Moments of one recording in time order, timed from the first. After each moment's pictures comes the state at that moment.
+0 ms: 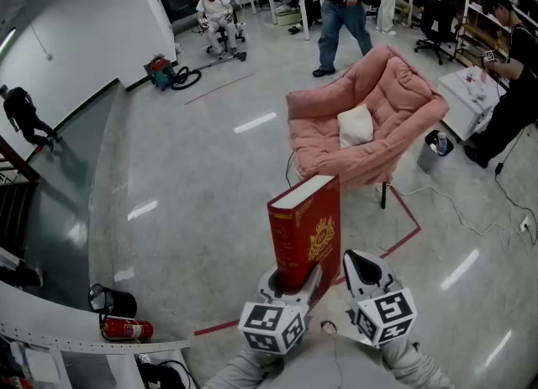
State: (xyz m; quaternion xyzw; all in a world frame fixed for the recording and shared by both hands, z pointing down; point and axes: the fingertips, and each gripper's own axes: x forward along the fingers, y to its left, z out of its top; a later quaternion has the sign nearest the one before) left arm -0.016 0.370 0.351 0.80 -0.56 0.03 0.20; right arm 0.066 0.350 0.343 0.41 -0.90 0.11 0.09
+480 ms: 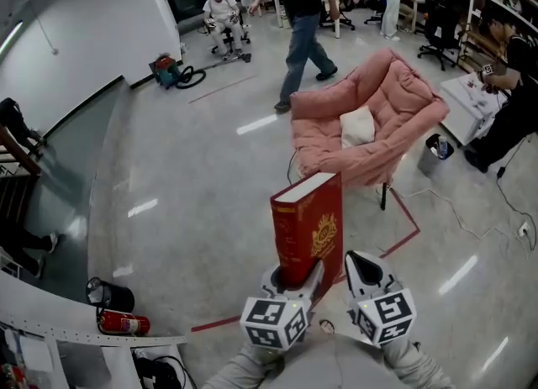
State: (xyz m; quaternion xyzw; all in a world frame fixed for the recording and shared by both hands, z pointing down) left arm -0.011 0.395 0.353 0.80 -0.57 0.02 0.21; right arm 0.070 0.381 0.349 0.41 -0.90 0.09 0.10
